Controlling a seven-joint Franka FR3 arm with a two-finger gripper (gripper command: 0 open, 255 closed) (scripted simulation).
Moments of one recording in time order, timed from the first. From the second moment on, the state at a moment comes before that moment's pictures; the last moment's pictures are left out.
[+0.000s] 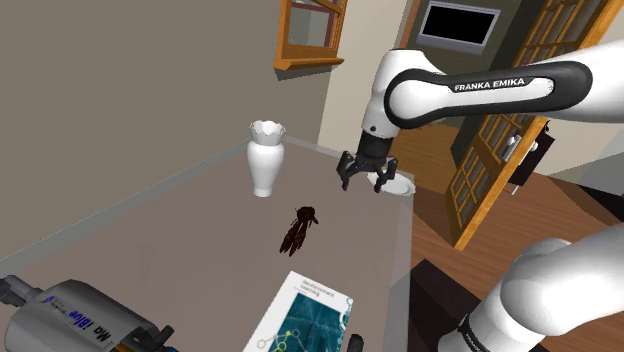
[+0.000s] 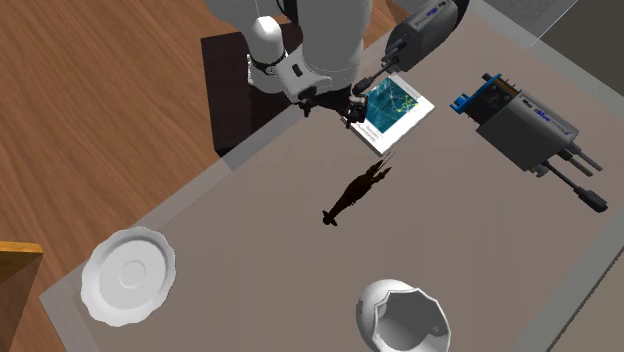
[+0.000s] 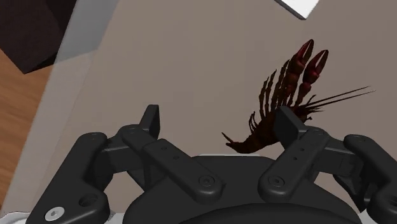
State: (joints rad) arm -0.05 -0.46 0.23 -2.38 0.15 1.92 0.65
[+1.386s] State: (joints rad) arm -0.07 0.15 0.37 -2.16 0.00 2.28 1.21
